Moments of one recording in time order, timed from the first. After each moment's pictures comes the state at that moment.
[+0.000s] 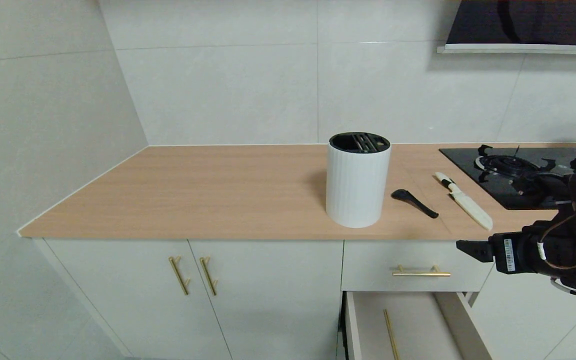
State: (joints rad) left arm 0.00 0.00 0.00 0.00 0.02 0.00; right arm 0.32 1.44 -0.70 -0.16 -0.20 0.13
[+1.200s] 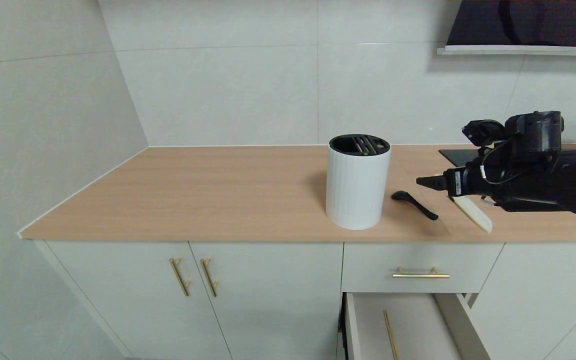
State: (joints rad) left arm 0.00 0.00 0.00 0.00 0.02 0.00; right arm 0.13 1.89 -1.20 -0.30 0.21 -0.07
